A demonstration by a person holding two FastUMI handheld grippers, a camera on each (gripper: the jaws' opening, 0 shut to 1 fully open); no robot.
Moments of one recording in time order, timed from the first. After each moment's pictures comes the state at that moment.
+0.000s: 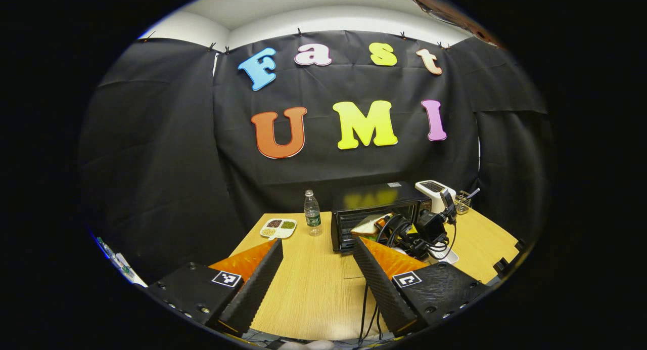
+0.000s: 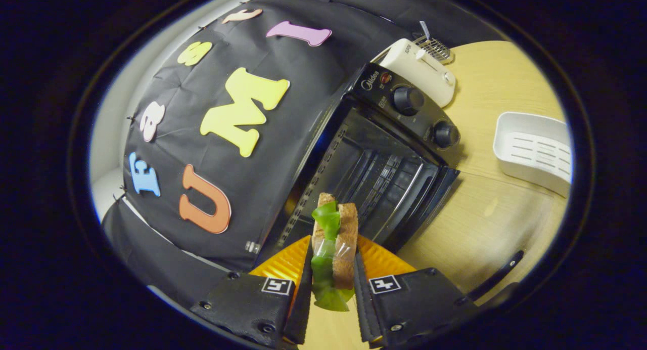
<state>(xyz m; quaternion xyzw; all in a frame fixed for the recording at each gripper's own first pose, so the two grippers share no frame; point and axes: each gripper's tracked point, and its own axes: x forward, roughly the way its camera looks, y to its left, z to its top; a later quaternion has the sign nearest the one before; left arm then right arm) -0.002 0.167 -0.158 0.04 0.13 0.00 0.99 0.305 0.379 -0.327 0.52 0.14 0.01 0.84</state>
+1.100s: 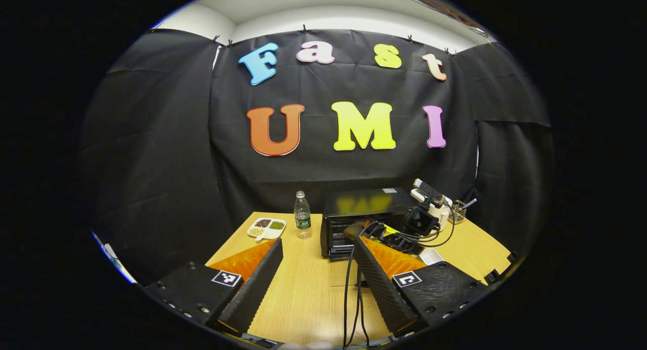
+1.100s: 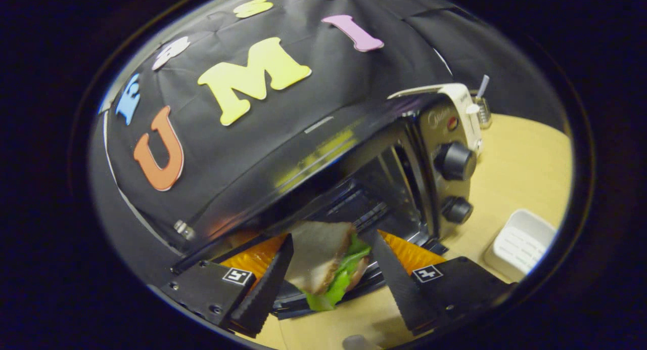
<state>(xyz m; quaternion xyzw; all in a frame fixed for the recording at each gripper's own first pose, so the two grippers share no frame) 0.023 0.153 -0.158 0.01 0.13 -0.01 0.99 0.348 0.326 -0.342 0.28 0.17 -0.06 0.94</state>
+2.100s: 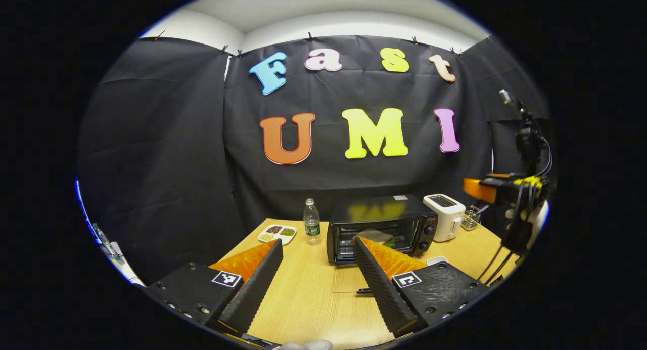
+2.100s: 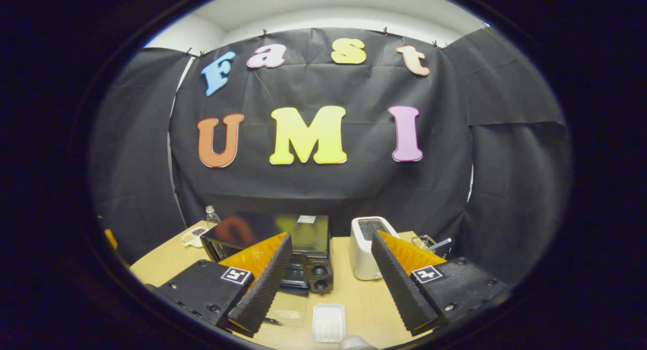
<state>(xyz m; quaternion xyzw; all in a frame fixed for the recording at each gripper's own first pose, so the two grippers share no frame) 0.028 0.131 -0.169 0.02 0.10 0.05 0.99 0.181 0.146 -0.133 0.02 0.06 0.03 1.00</state>
